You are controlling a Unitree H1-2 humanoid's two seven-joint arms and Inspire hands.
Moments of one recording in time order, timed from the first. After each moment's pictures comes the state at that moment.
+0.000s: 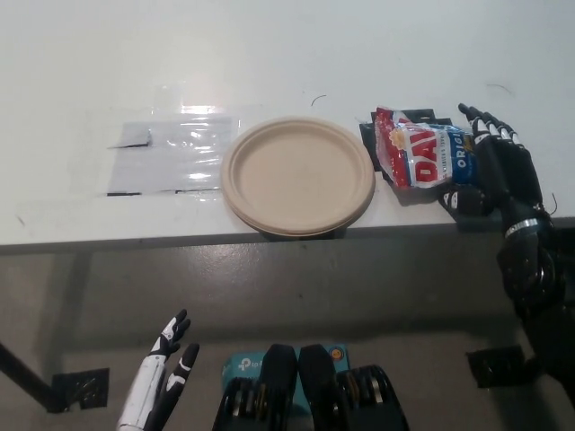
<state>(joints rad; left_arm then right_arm) 0.07 0.12 -0.08 0.07 0.32 -0.15 0.02 -0.66 -0.28 0.21 0.57 -0.68 0.04 -0.19</state>
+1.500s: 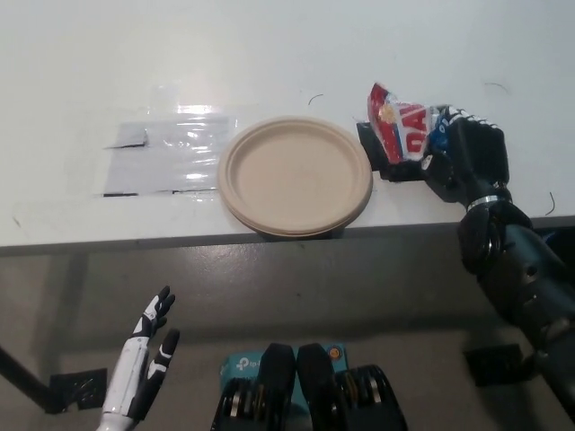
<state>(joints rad) 0.04 0.12 -0.02 0.08 0.29 -0.28 0.02 -1.01 -0.17 0.38 1.39 -0.62 -0.24 -0.63</state>
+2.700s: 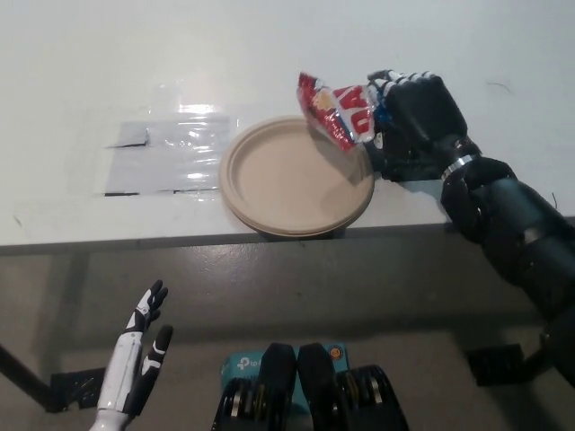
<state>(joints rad) 0.03 0.11 0.00 0.10 0.29 -0.31 0.04 -1.12 -0.21 0.72 1.34 -0.77 -0.37 -0.63</state>
